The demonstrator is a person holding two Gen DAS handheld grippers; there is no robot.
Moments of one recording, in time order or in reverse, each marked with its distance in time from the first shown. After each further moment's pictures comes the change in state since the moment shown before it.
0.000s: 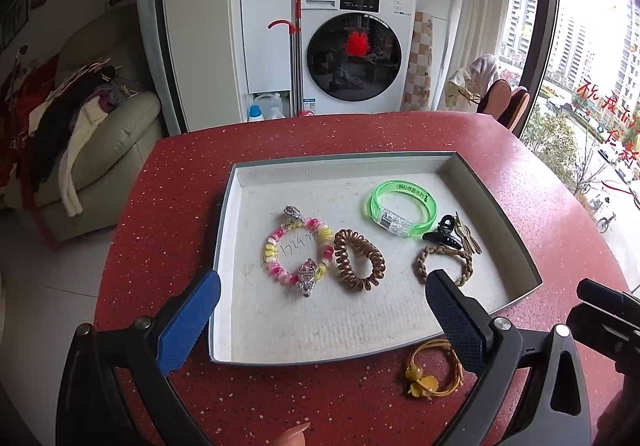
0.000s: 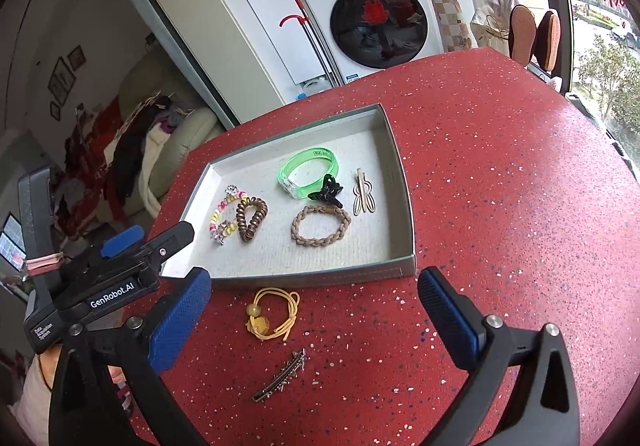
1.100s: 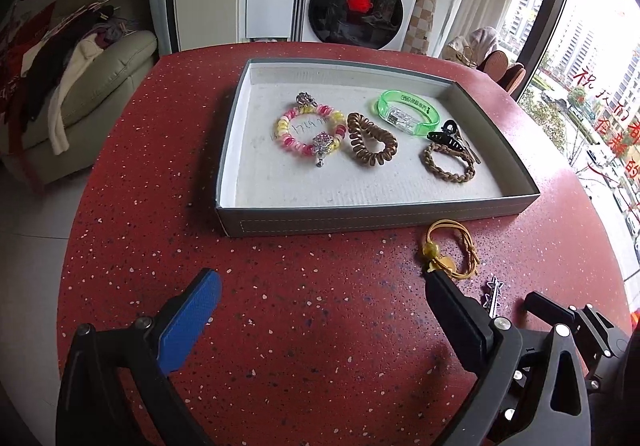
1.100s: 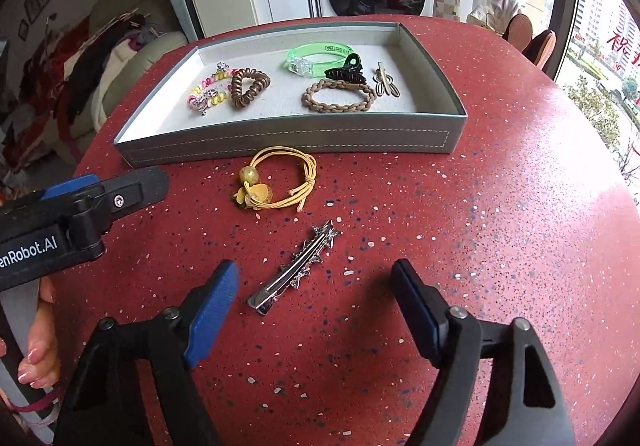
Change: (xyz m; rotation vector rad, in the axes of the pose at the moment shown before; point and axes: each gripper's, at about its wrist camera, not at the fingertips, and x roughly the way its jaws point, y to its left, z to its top) left arm -0.004 0.024 -0.069 -0.069 0.159 -0.094; right arm 0.031 0.054 -0.094 -0.174 0.131 -0.259
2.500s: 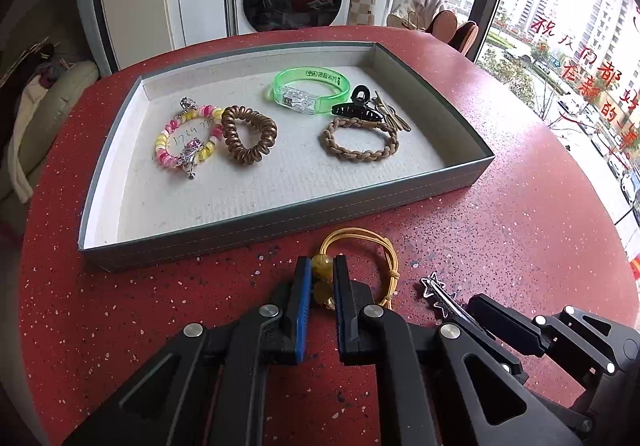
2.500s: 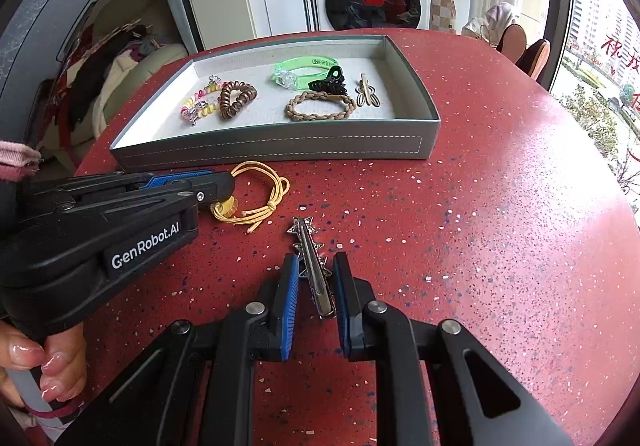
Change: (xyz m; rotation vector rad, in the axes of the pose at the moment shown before) left arm 0.026 -0.068 0.003 0.161 0.045 -0.077; right arm -0.005 -0.019 -0.002 0.005 -0.057 0.012
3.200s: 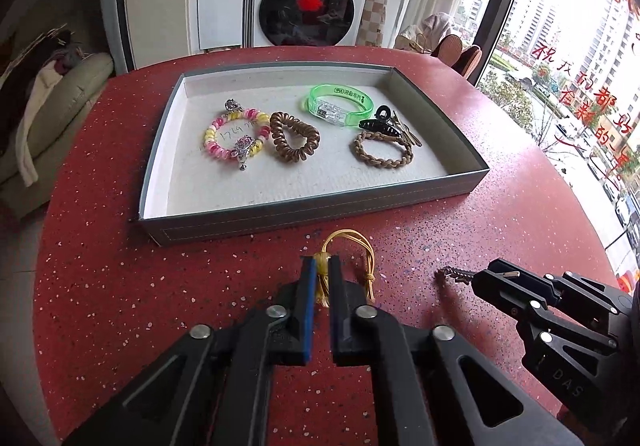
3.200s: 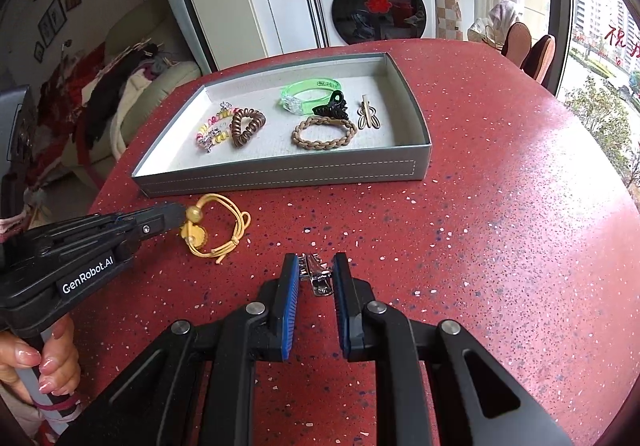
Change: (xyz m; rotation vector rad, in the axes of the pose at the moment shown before) left arm -0.041 0.028 -0.019 -0.051 -0.055 -0.018; right arm -0.017 -0.010 0.012 0.031 -0.035 0.079
